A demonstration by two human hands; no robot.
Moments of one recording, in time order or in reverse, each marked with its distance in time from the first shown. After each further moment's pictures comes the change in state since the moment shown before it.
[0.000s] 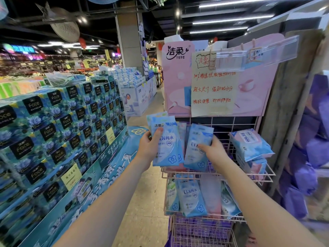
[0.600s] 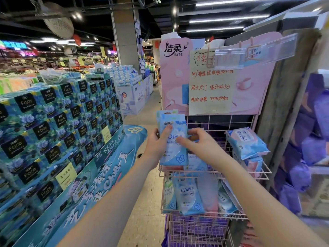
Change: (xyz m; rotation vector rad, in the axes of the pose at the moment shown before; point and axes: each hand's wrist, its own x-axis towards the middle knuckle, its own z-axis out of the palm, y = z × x) left_hand -0.006 -0.002 0.031 -0.110 -0.086 -0.022; right_hand -0.054 -0.056 0.026 -0.394 -0.151 -0.139
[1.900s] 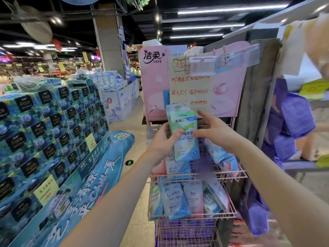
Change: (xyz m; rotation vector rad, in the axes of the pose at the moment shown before) left_hand 0.002 0.007 0.065 0.232 -0.305 0.213; right_hand 0.006 -0.014 -0.098 0.057 -0.057 -0.056
